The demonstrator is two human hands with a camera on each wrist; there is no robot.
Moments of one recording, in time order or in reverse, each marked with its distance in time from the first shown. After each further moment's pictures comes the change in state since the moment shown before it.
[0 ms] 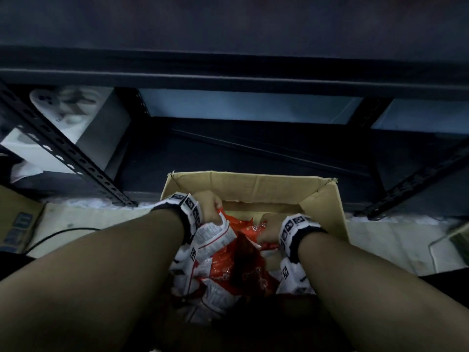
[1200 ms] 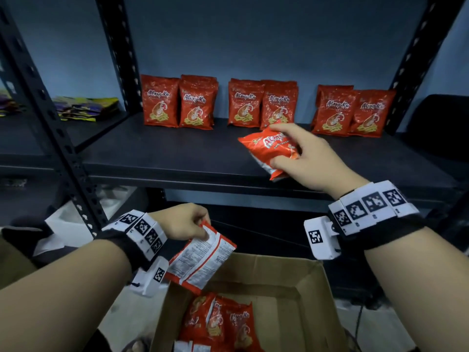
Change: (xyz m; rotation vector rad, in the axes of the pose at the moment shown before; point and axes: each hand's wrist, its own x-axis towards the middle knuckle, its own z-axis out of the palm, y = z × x) left_hand -0.128 0.035 -0.179 -0.014 0.240 0.297; right_hand -0.256 -0.059 -0.274 0.311 1.039 -0.664
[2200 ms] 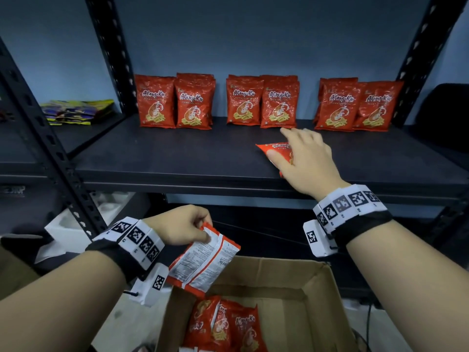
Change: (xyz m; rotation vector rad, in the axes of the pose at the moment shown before) left_hand -0.004 0.010 -0.007 -0.087 -0.013 0.007; right_hand 0.025 0.043 0.036 -0.449 0.073 0.059
